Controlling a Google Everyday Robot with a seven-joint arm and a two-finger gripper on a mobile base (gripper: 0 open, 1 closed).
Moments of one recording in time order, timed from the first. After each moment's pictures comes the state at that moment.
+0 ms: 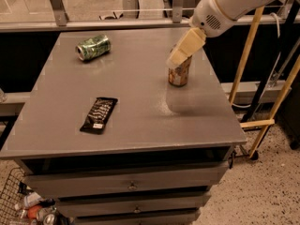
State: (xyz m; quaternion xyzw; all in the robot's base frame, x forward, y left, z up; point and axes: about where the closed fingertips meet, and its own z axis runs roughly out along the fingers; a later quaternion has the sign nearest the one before) arm 0.620 -0.096 0.961 -0.53 0.78 0.11 0.32
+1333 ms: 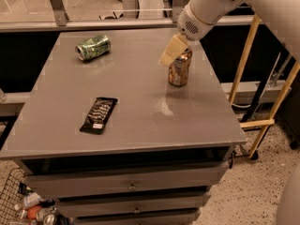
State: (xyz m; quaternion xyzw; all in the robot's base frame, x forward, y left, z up) arm 0.670 -0.081 0.918 -0.50 0.82 0.06 0.27
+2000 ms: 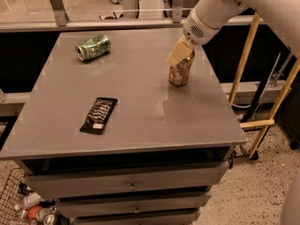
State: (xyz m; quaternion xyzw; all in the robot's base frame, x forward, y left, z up) arm 0.665 -0.101 0.903 -0.49 0.83 0.06 0.25
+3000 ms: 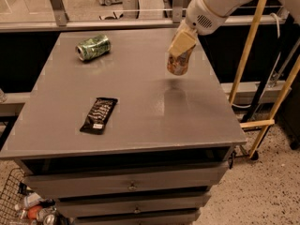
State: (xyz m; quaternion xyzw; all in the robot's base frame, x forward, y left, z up) arm 0.640 -0.087 0.955 -0.55 0.77 0.05 0.30
